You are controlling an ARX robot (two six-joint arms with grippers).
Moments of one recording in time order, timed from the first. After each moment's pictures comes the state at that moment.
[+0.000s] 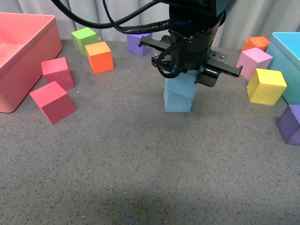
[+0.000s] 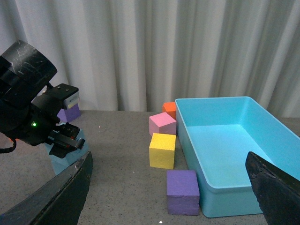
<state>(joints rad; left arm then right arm) -0.63 2.34 1.75 -0.31 -0.28 -0.11 0.00 0.00 0.00 0.00 0.00 0.00</state>
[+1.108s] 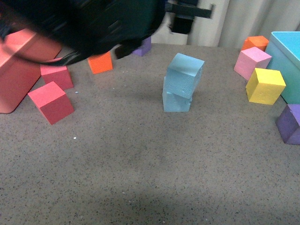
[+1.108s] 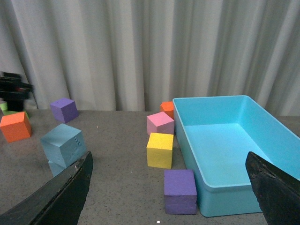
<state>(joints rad) -0.57 2.02 1.14 0.66 -0.52 -0.03 0.00 0.00 0.00 0.00 0.00 0.00</state>
